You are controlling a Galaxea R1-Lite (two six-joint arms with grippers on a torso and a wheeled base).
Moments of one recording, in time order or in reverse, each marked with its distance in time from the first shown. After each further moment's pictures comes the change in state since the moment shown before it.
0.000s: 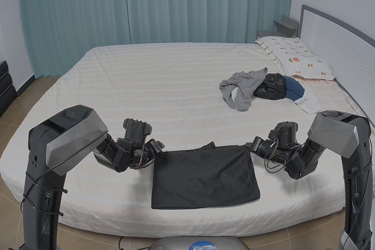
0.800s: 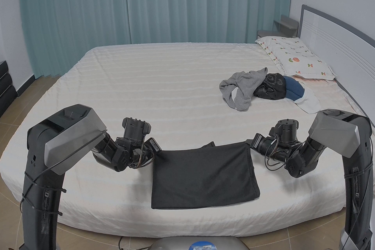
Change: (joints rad) left arm 0.010 -0.008 0.005 -0.007 0.012 -0.004; right arm -0.004 -0.010 -0.014 -0.003 -0.013 0.015
